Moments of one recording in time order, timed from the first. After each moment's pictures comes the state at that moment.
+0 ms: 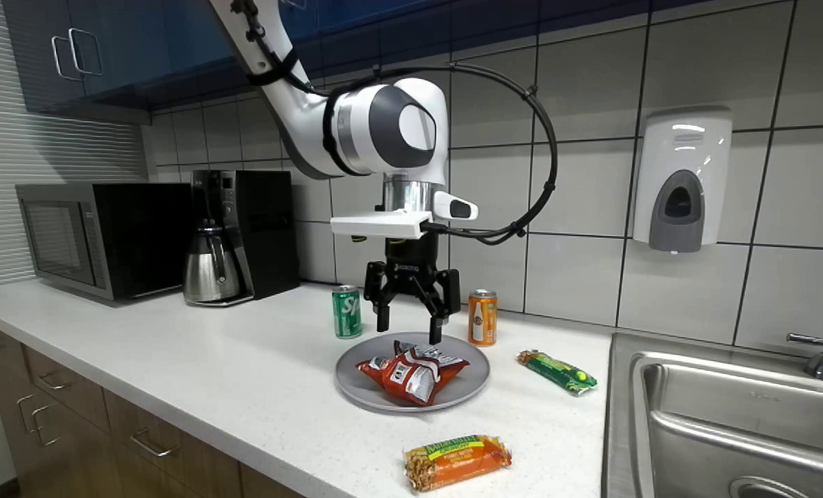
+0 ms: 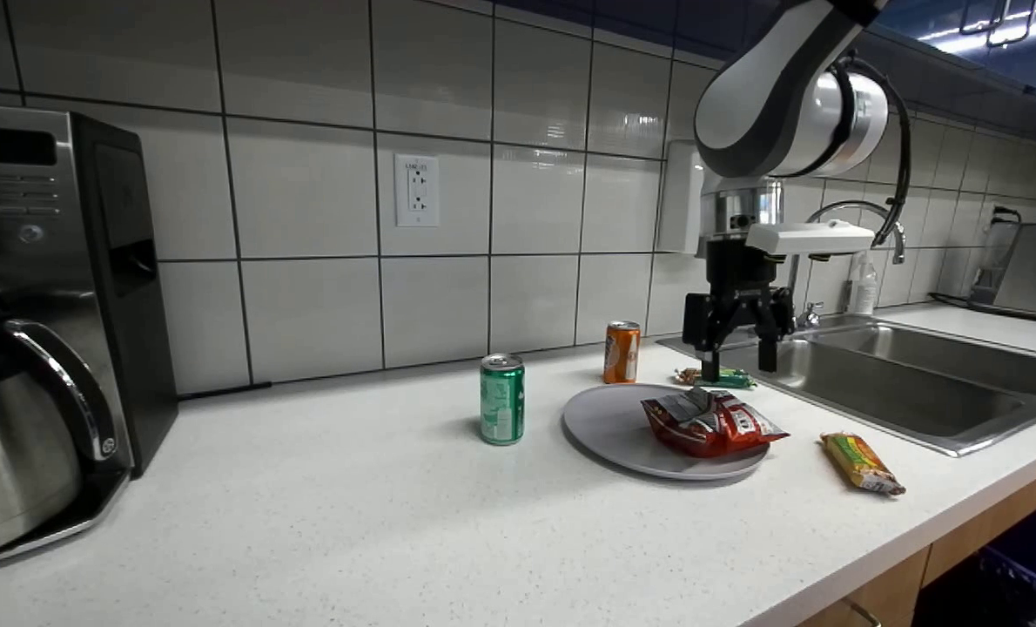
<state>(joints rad) -0.04 0.27 -0.03 -2.14 -0.04 2.28 -0.03</state>
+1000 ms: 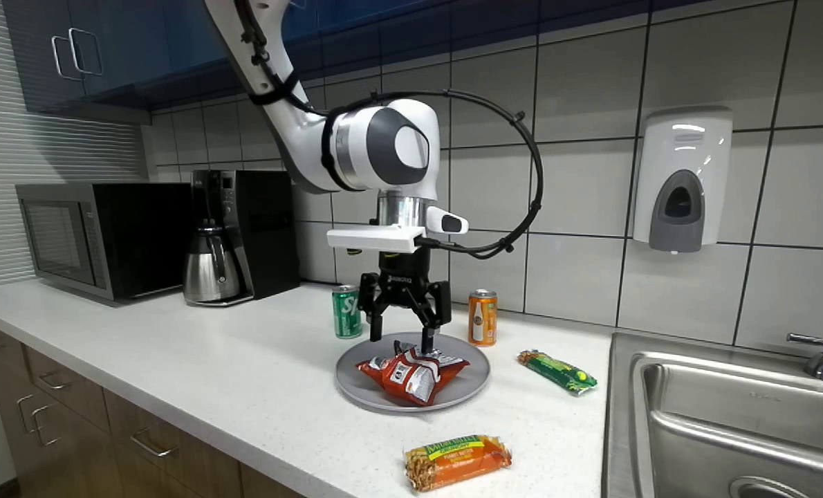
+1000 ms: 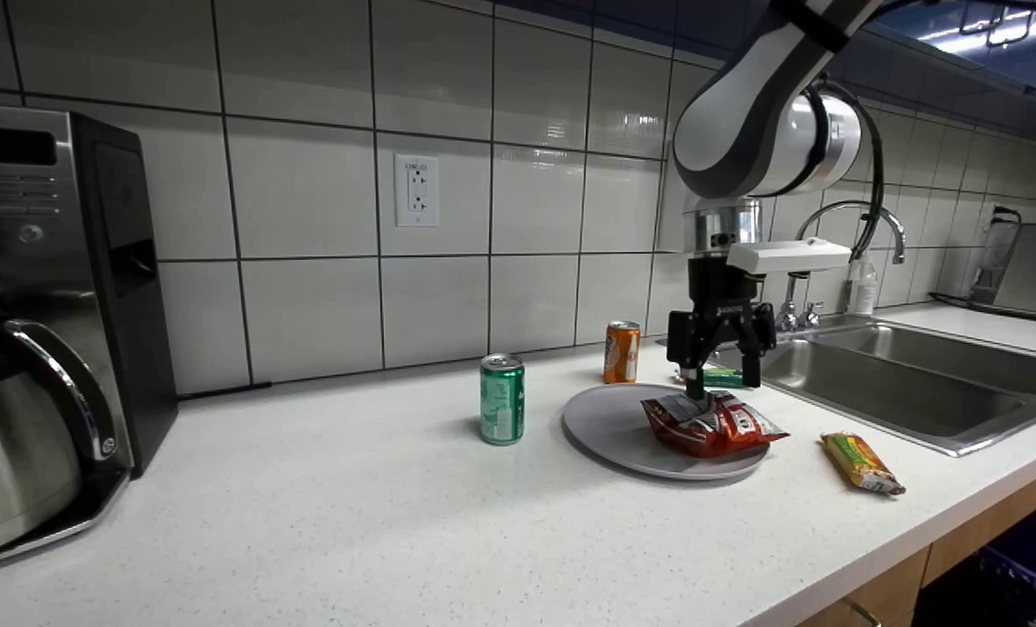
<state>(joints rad) -0.01 0.34 -0.02 -2.10 -0.04 2.29 -0.03</state>
